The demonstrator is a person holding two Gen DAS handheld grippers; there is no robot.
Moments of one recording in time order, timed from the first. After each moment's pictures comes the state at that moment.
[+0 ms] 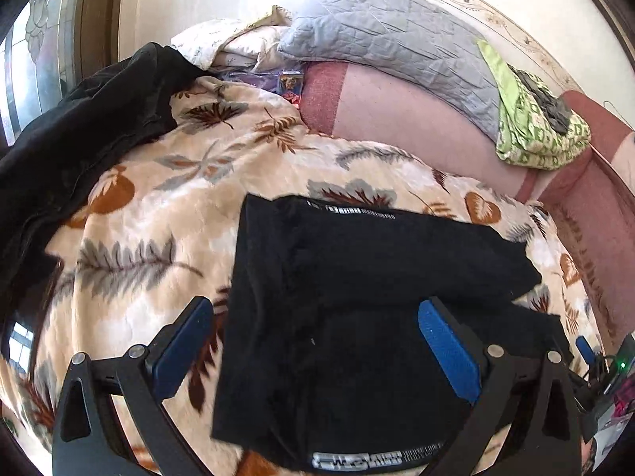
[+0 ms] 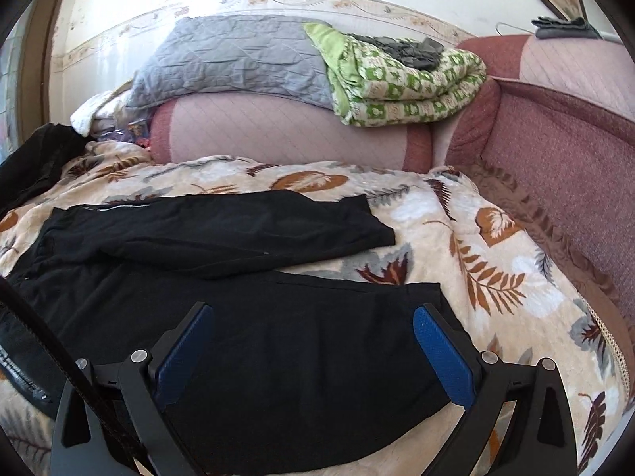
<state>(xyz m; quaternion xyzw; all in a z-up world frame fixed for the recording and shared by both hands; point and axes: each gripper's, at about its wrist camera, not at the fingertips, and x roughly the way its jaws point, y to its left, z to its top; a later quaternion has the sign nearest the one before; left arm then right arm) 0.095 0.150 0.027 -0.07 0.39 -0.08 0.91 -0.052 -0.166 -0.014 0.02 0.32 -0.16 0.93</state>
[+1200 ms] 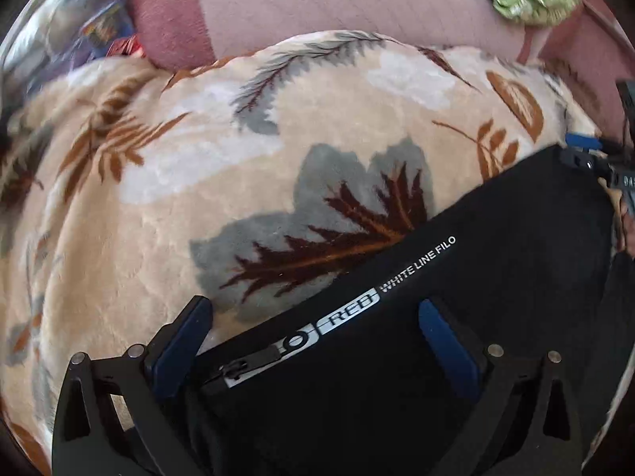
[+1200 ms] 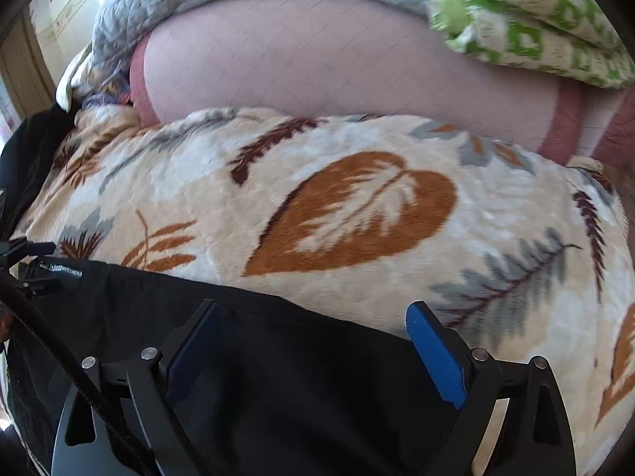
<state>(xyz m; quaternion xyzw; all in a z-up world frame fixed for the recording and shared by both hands) 0.332 0.047 -0.079 0.14 0.53 -0.23 0.80 0.244 -0.275 -0.040 0.06 0.50 0.02 0.86</state>
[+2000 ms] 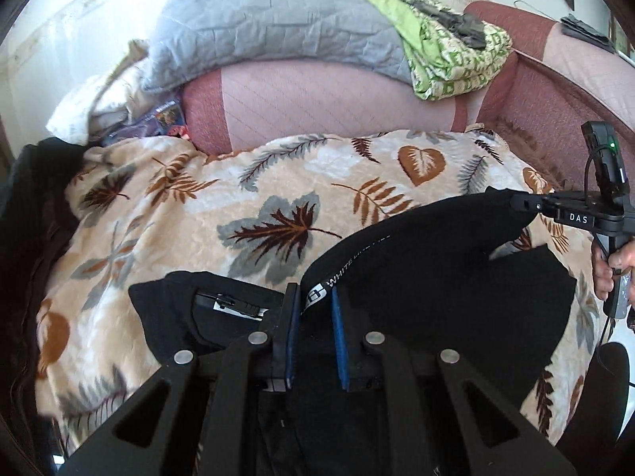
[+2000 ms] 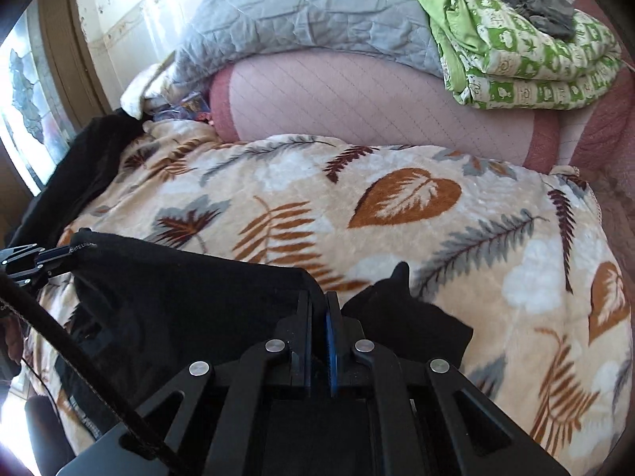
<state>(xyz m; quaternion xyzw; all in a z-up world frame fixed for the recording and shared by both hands) 0.138 0.079 0.047 0.09 0.39 -0.23 0.89 0.109 -0.215 0.051 0.08 0.44 0.05 0.89</state>
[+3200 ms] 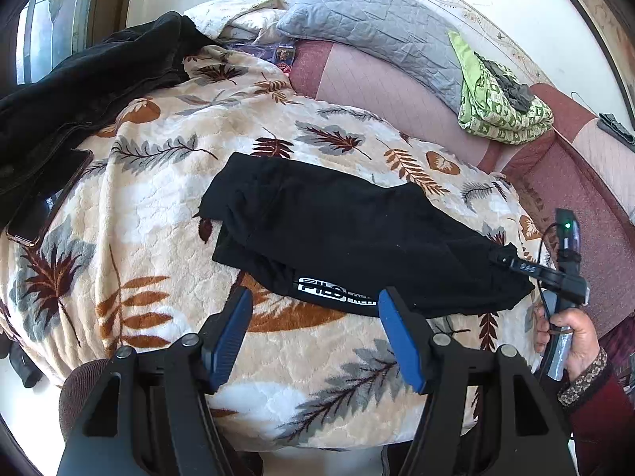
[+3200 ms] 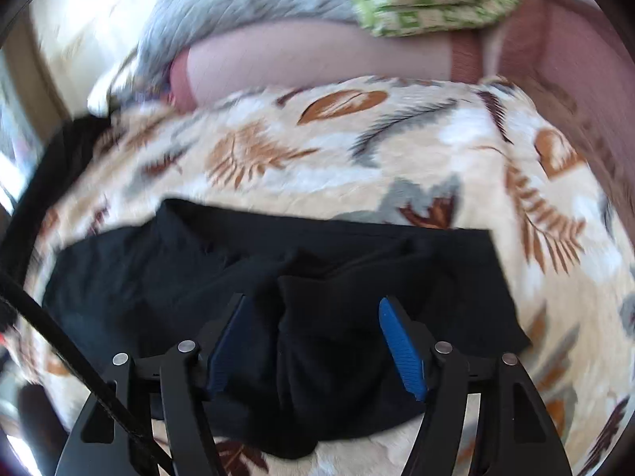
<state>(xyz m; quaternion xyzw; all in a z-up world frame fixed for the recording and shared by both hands) -0.059 0.165 0.011 -0.11 0.41 -0.12 0.90 -0.014 -0.197 -0.006 0.10 0.47 -0.05 0.87</state>
